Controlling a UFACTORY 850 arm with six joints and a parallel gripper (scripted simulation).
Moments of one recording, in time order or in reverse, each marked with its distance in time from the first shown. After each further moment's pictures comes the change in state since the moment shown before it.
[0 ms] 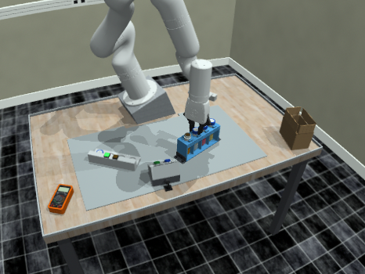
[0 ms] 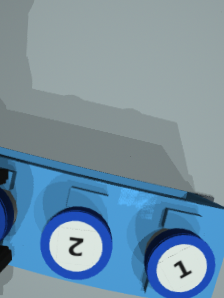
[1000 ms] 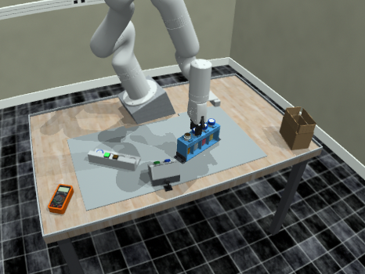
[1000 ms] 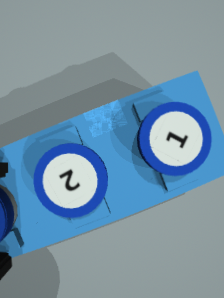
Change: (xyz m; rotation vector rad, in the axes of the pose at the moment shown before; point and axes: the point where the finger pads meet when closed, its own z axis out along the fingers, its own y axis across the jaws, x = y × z) arm 0.000 0.000 0.001 -0.010 -0.005 0.611
